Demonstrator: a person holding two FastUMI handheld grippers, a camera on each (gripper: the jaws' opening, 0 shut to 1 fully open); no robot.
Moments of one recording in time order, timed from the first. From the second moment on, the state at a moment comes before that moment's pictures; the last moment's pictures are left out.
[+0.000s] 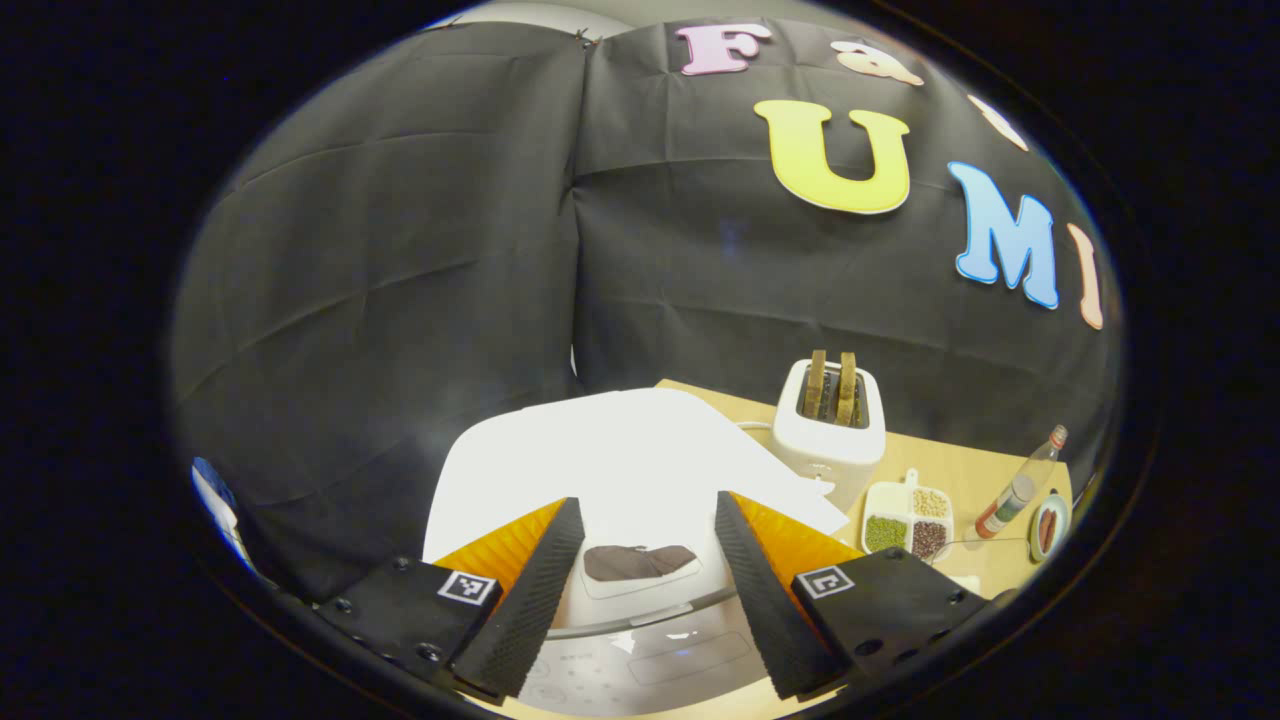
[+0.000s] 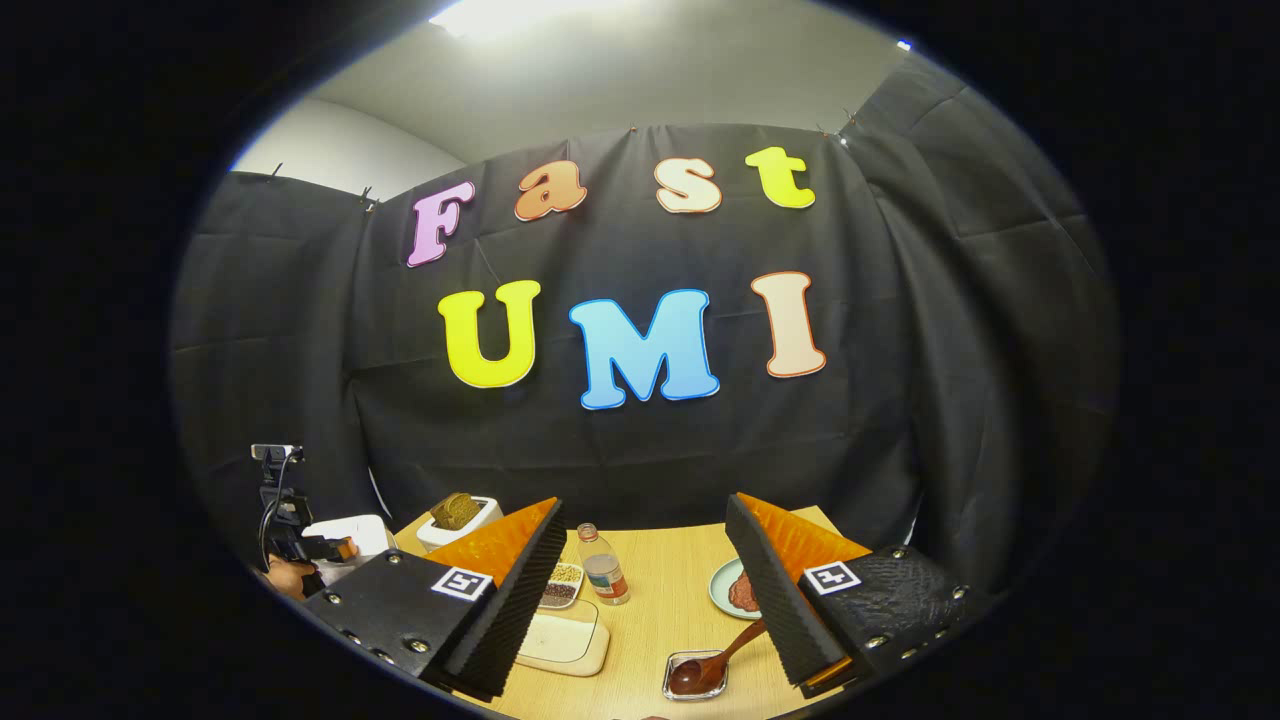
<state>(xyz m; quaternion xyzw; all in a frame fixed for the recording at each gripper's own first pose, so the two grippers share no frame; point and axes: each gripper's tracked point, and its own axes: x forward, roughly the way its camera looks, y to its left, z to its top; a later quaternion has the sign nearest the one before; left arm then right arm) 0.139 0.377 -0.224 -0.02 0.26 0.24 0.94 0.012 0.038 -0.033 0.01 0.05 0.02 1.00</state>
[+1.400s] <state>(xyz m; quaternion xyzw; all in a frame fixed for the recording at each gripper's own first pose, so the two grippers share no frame) 0.140 0.340 -0.164 -0.04 0.21 0.18 0.96 -0.005 0.014 -0.035 0.03 0.05 0.02 1.00</state>
